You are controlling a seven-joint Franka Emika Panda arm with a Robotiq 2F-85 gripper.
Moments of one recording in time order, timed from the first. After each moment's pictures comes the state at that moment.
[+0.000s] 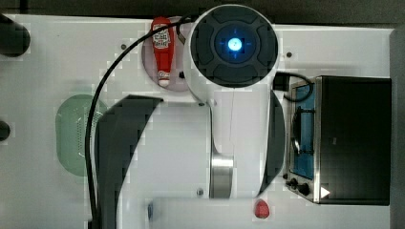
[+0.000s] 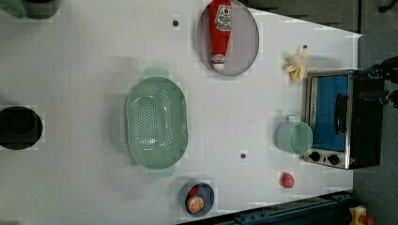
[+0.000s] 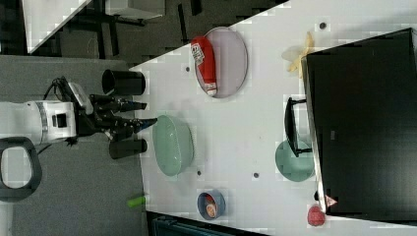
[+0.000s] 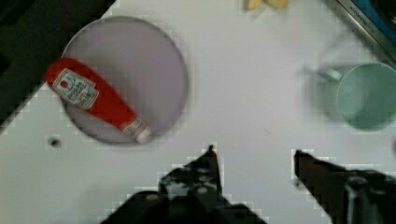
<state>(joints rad) -0.01 -0.02 0.00 -1.79 0.00 0.18 0.05</state>
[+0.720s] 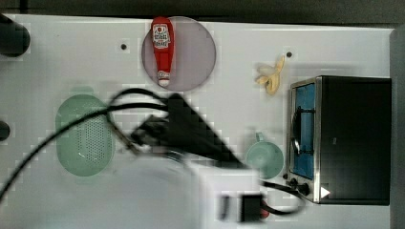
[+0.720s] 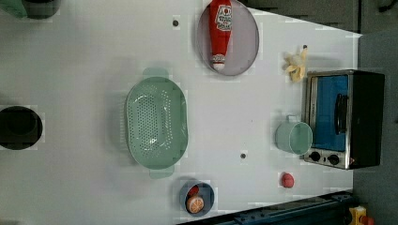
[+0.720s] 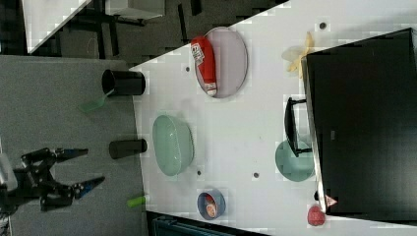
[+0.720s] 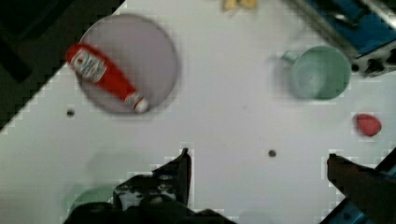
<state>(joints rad) 0.01 -0.36 0.13 -1.85 -0.03 0.04 0.15</state>
